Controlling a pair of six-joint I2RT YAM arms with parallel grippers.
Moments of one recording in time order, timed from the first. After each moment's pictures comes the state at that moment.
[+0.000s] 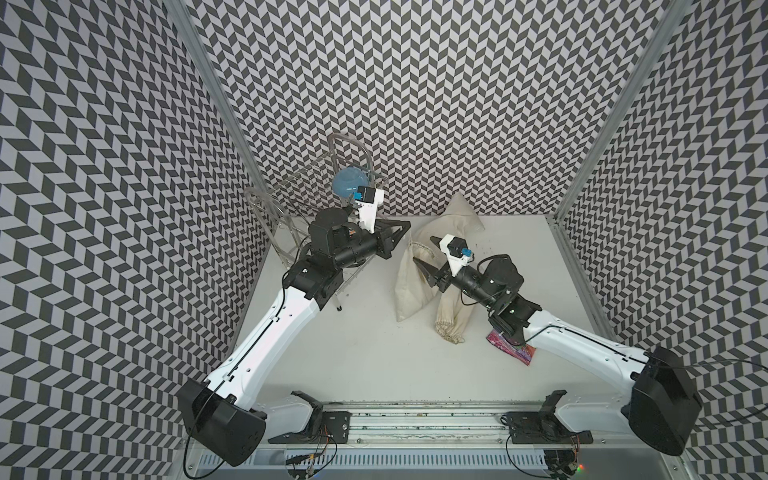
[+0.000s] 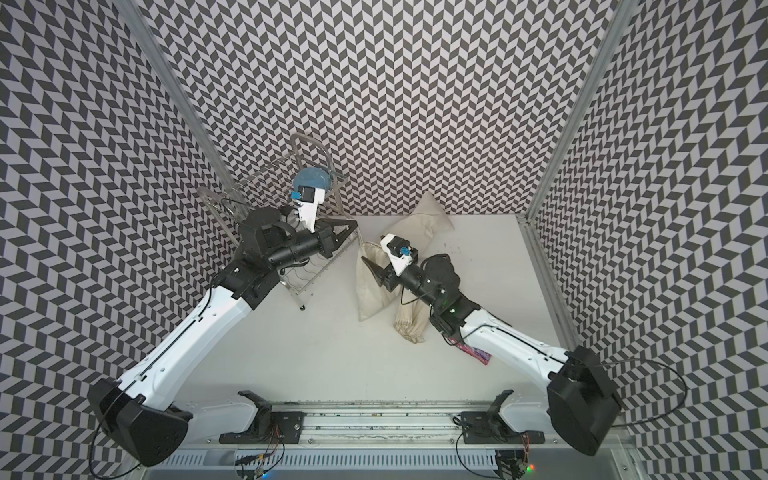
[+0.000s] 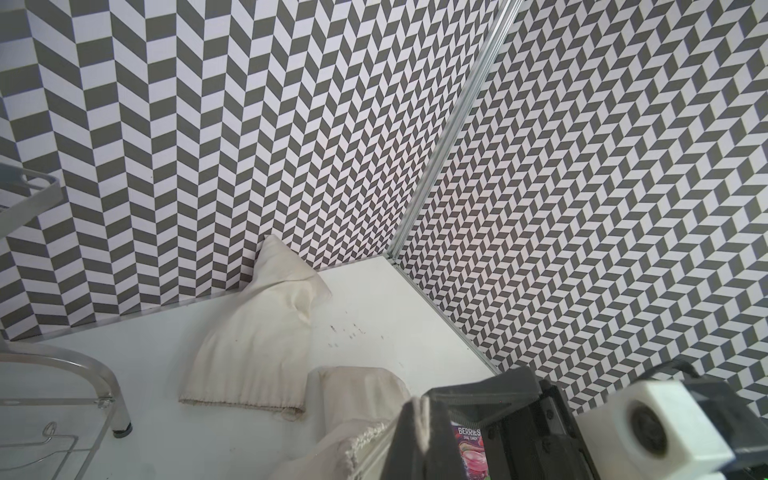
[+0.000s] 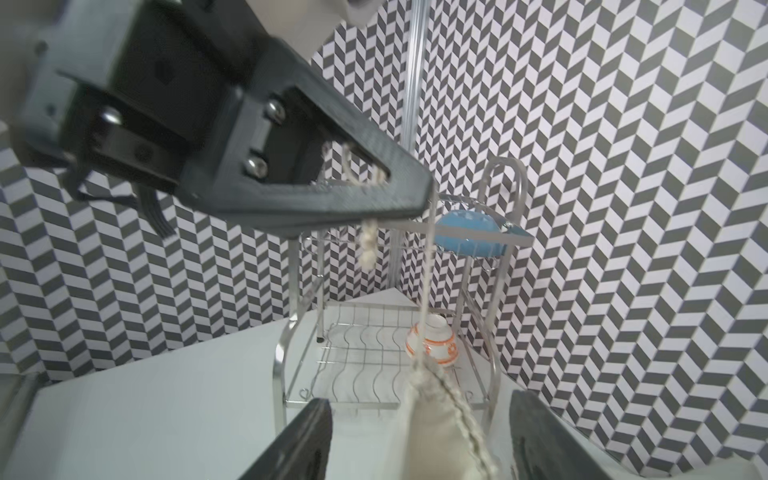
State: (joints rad) left arm -0.45 1.26 1.29 -0.13 0.49 -0.40; right arm 0.74 1.33 0.90 0.55 -0.13 -0.10
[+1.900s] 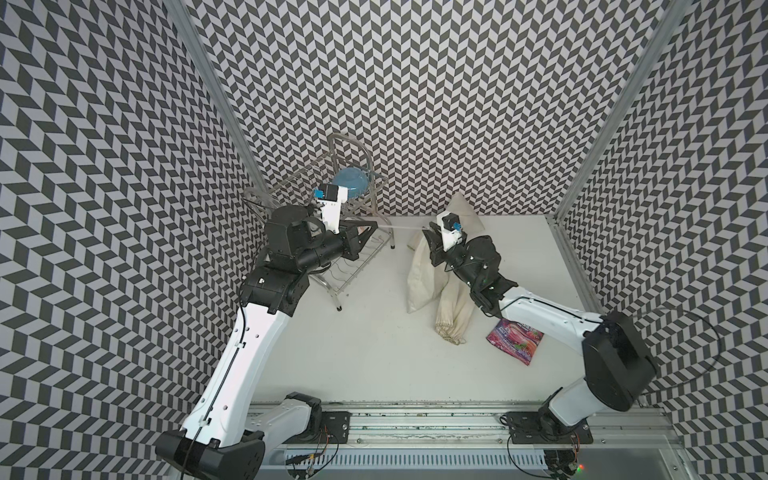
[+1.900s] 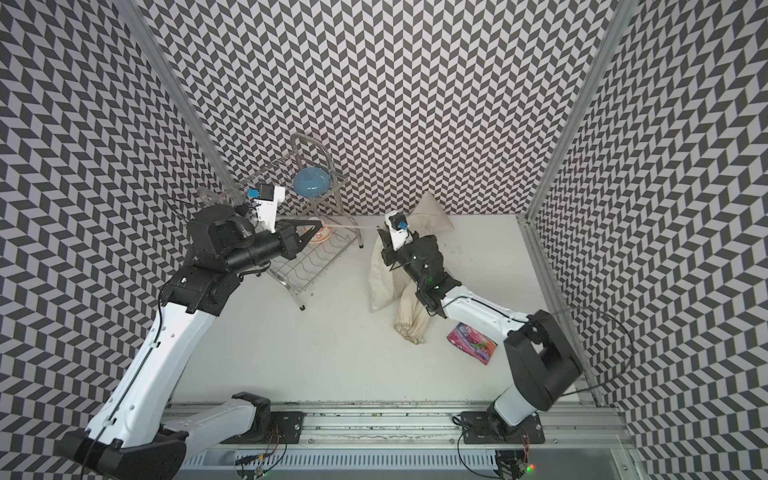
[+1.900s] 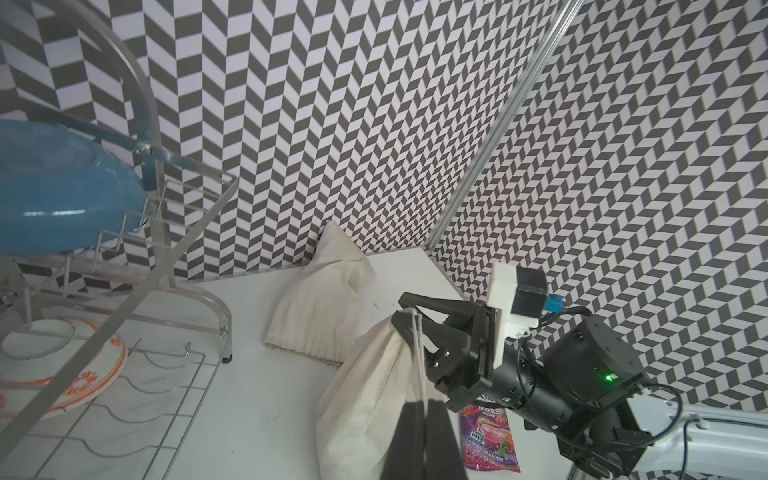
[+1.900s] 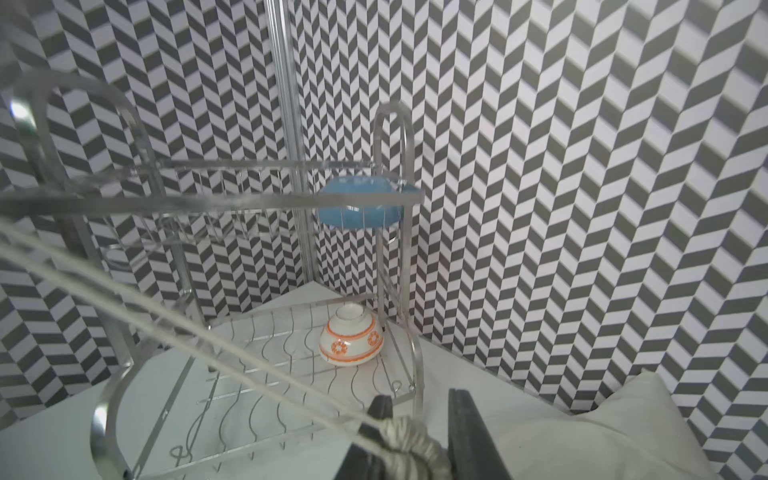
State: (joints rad) left arm -0.25 1.13 1.37 -0.46 0.52 -0.35; right arm 0.62 1.62 1.02 0.59 0.05 -0.04
